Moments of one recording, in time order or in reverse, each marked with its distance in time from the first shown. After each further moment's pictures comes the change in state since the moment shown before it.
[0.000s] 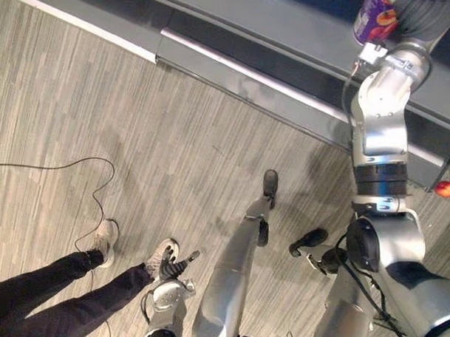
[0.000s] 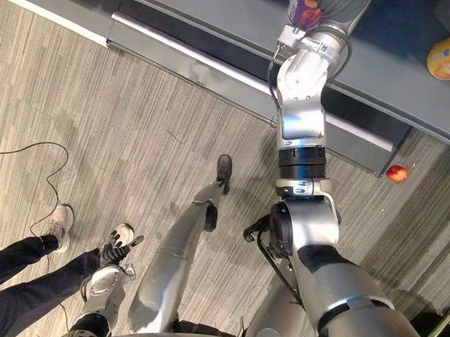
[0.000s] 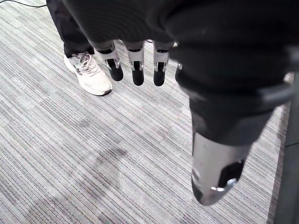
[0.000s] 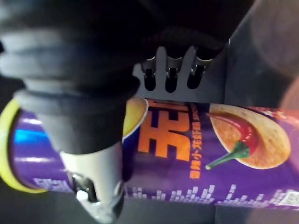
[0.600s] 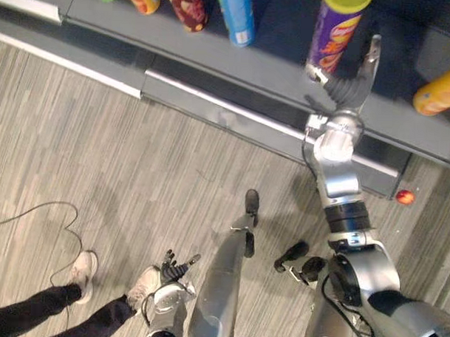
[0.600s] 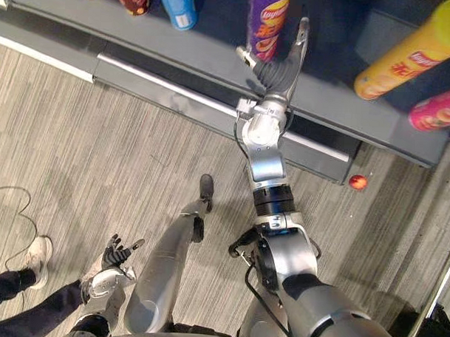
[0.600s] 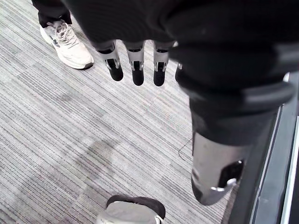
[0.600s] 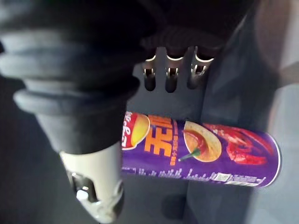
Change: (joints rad) left arm 0.003 -0.003 -0.001 0.027 0.006 0.023 -0.002; right arm 0.272 0.121 0.111 0.000 -0.006 -0.002 0.053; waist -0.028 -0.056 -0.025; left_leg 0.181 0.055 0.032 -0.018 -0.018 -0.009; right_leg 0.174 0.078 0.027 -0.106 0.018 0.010
